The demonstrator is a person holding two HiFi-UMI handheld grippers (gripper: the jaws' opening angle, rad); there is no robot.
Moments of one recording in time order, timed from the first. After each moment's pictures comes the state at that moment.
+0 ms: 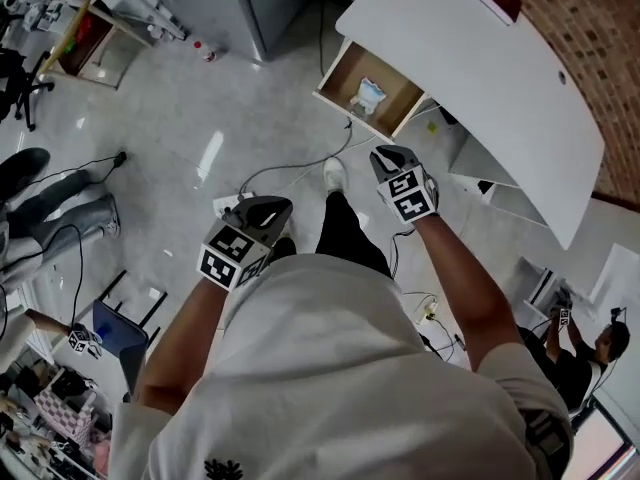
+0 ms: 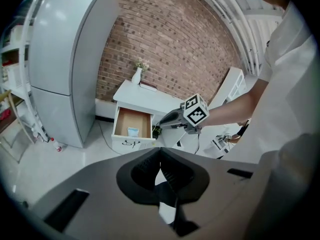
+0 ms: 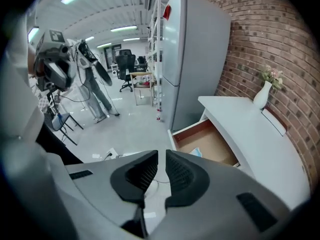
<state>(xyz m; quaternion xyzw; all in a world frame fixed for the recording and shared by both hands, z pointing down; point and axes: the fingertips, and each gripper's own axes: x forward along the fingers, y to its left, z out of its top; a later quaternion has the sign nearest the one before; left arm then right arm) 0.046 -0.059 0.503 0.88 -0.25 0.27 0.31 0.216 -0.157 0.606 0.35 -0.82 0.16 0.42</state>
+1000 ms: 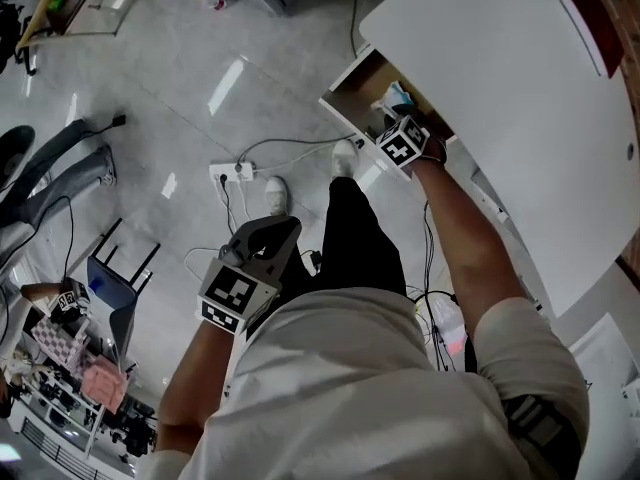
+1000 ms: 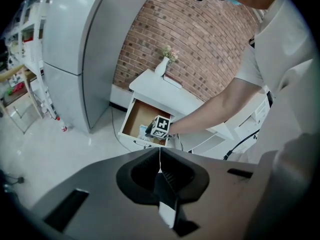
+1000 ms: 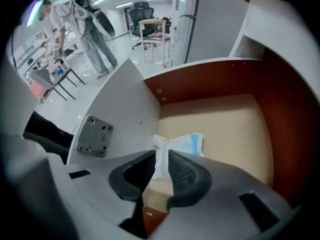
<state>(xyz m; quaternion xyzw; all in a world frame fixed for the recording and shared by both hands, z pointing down) 0.133 -0.240 0.600 0.80 -0.33 0.28 0.40 0.290 -0.402 0.916 0.20 -0.77 0.12 0.60</state>
